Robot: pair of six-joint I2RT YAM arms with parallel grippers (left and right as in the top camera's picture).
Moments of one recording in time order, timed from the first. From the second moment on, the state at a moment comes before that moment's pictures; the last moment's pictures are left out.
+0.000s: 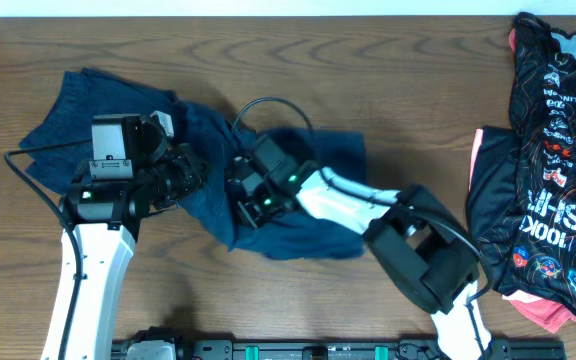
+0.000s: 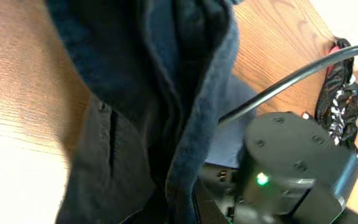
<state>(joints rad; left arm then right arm) 0.01 1.20 1.01 -0.78 0.47 -0.54 0.82 2.13 1.33 -0.27 -0.50 0.22</state>
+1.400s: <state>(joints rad) -0.61 1.35 1.01 -0.36 0.37 -0.74 0.37 1.95 1.24 -0.83 -0.07 0.22</state>
